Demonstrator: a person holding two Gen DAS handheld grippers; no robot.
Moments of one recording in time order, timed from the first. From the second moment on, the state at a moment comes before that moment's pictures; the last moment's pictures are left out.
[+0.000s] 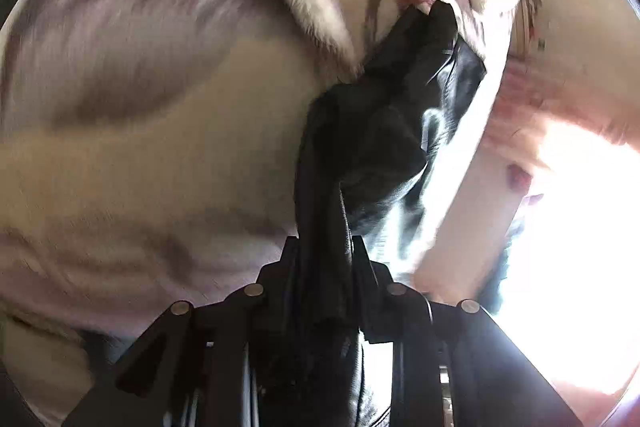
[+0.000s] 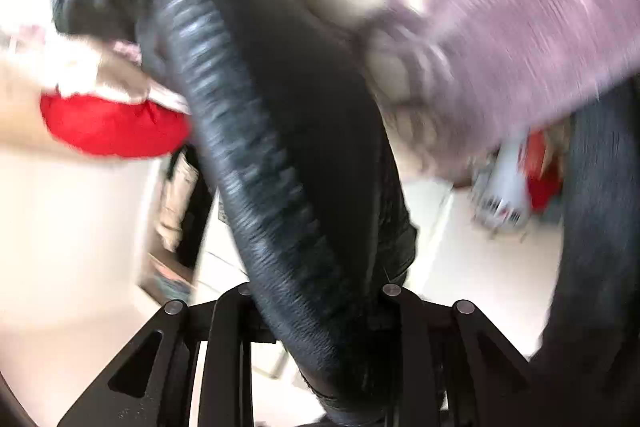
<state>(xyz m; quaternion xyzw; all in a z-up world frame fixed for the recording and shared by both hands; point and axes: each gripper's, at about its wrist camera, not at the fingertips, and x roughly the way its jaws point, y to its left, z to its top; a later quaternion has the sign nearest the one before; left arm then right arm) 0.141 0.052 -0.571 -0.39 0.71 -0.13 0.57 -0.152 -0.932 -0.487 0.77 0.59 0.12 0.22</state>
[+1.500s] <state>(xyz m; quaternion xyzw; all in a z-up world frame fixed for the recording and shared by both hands) -0.024 0.094 -0.601 -0.60 0.50 -0.10 0.62 -0.210 -0.803 -0.519 0.72 0.02 -0.41 -0.57</state>
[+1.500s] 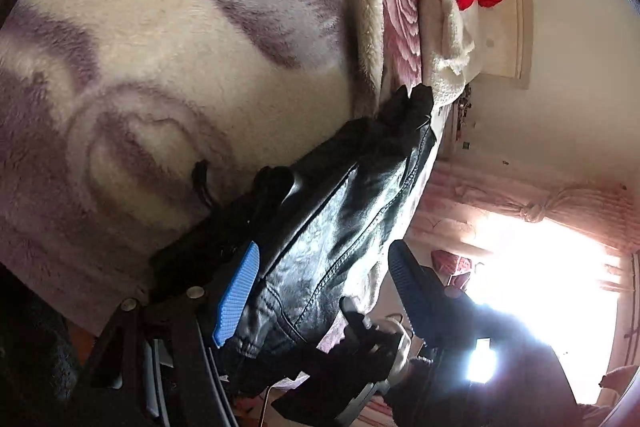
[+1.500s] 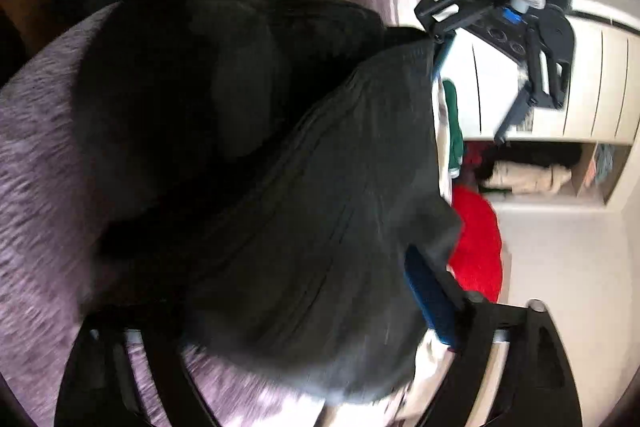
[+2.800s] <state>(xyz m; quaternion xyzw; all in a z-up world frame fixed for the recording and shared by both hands) 0.005 0.094 -0.552 -0.56 0.46 -0.09 0.69 0.183 -0.828 -0.390 -0.27 -0.56 -0.31 -0.72</state>
